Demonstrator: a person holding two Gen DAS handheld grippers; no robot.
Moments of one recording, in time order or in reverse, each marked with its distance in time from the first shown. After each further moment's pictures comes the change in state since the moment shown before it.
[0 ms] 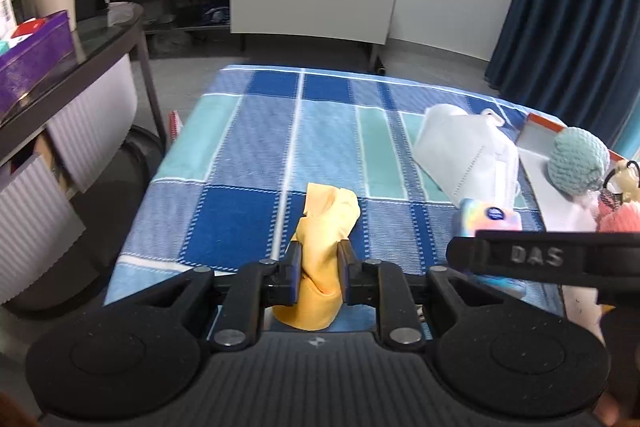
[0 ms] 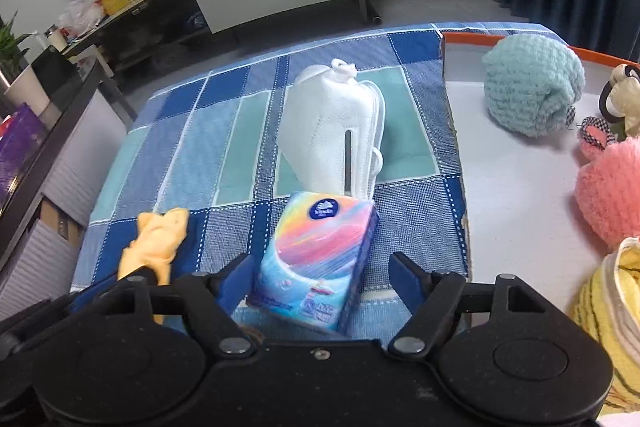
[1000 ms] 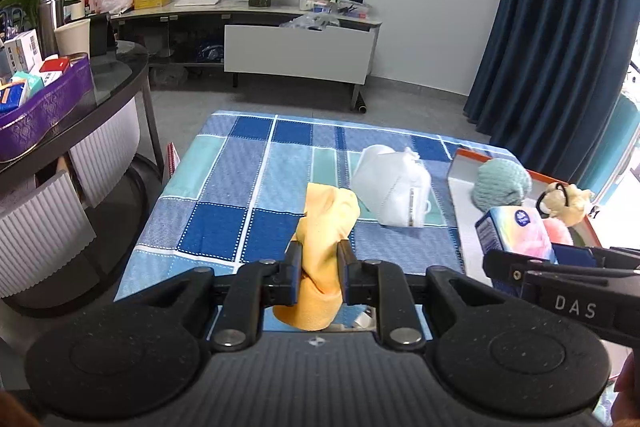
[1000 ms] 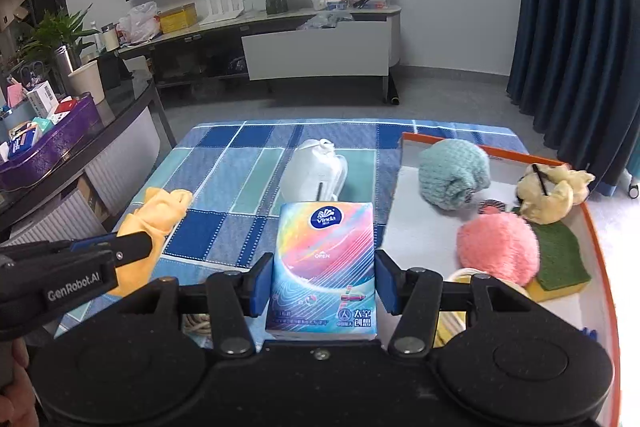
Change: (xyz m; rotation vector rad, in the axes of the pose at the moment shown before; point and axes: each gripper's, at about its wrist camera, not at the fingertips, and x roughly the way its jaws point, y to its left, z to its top) left arm -0.082 -0.038 -0.006 -0.012 -0.109 -0.035; right arm -0.129 -0.037 -0.031 -0.215 -0.214 0.021
